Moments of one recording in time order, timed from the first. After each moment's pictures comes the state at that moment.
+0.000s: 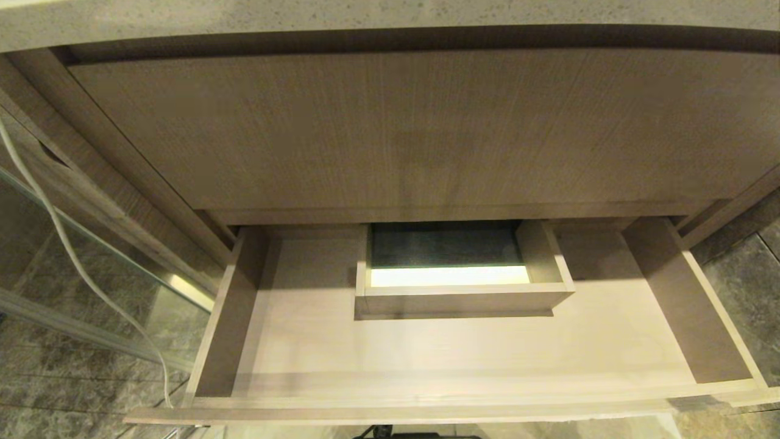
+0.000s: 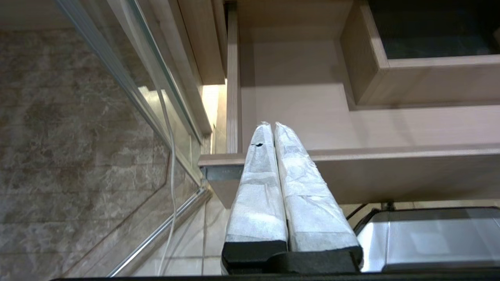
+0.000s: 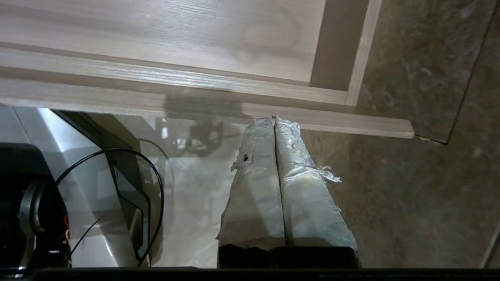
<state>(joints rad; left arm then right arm) 0.00 0.00 0.00 0.00 0.00 0.00 -0.40 0.98 -0.50 0.18 0.12 -0.50</state>
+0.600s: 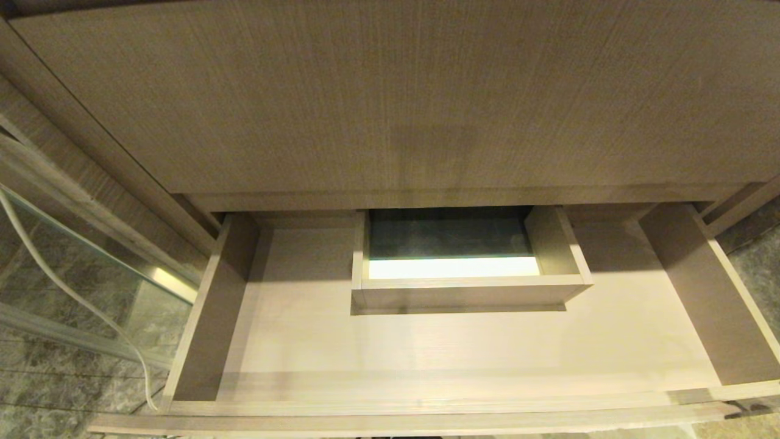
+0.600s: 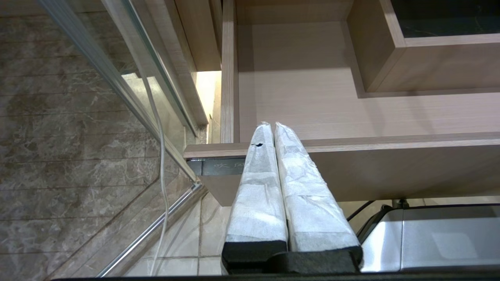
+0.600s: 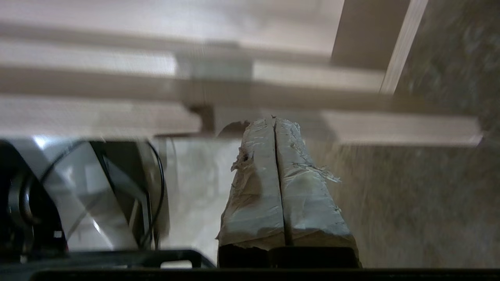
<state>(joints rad) 0.00 0.00 0.00 0.00 0.00 0.00 -0.46 1.10 -0.52 0.22 0.11 -0.53</state>
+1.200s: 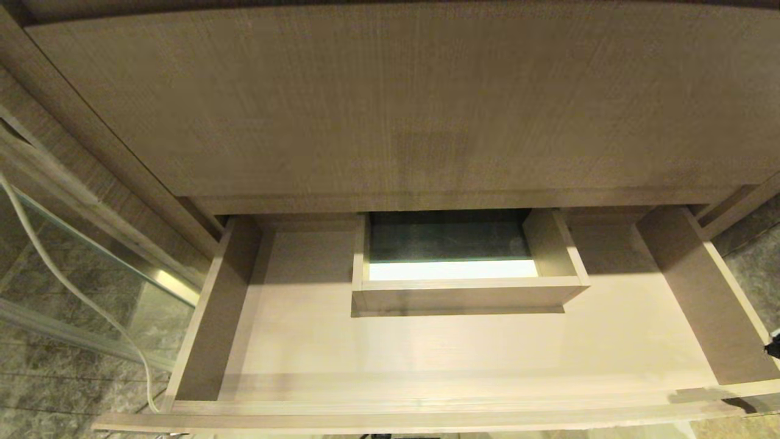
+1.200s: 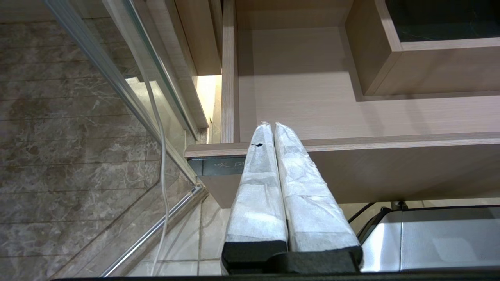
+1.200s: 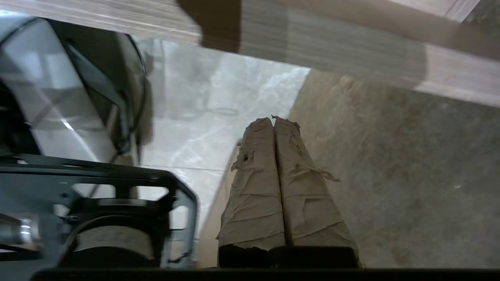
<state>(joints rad) 0.00 0.00 0.00 0.00 0.00 0.00 -0.50 1.30 -0.58 0.42 0.01 -0.75</state>
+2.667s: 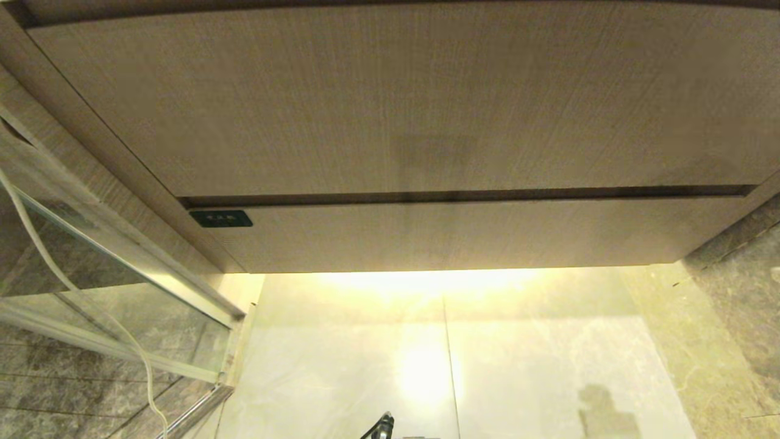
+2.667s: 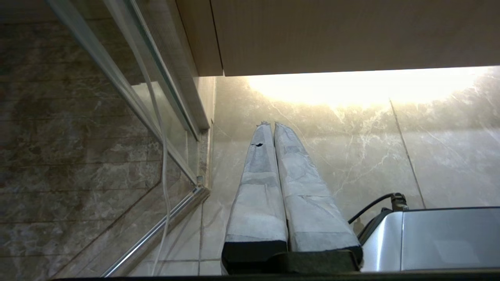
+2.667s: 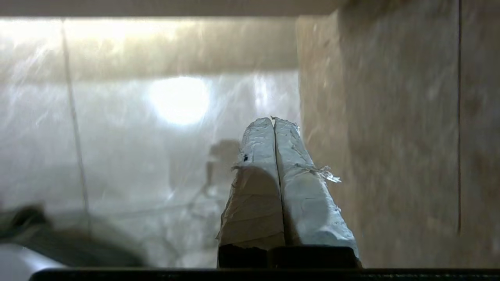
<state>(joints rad) 0.00 0.00 0.00 0.00 0.00 0.00 -0.38 1.20 -0.68 -0.06 0.10 -0.28</state>
